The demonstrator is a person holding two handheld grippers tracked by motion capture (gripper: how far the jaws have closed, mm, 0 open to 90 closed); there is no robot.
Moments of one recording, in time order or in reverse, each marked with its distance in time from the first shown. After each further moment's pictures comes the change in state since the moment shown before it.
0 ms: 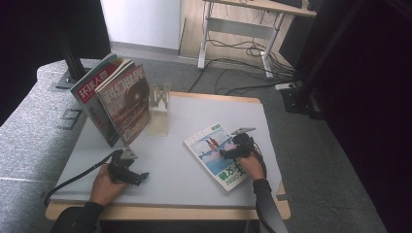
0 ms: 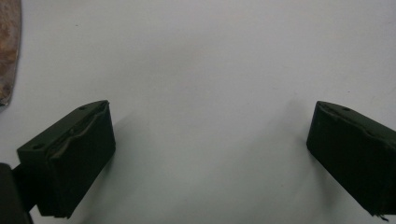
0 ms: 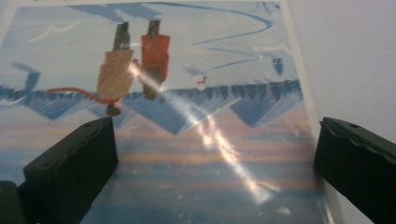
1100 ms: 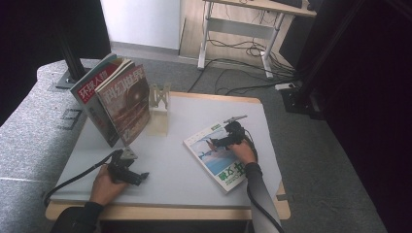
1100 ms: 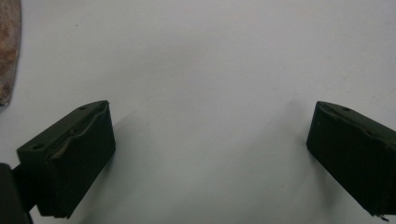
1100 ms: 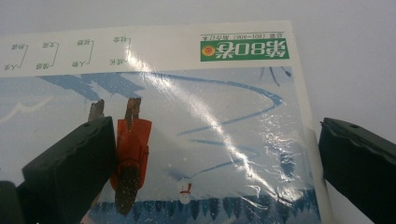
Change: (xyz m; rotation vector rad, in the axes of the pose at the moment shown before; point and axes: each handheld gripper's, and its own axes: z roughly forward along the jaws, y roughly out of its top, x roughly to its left) left arm 0.000 0.000 0.000 -0.001 0.001 -0.001; right arm -0.011 0.039 0.038 0.008 0.075 0.023
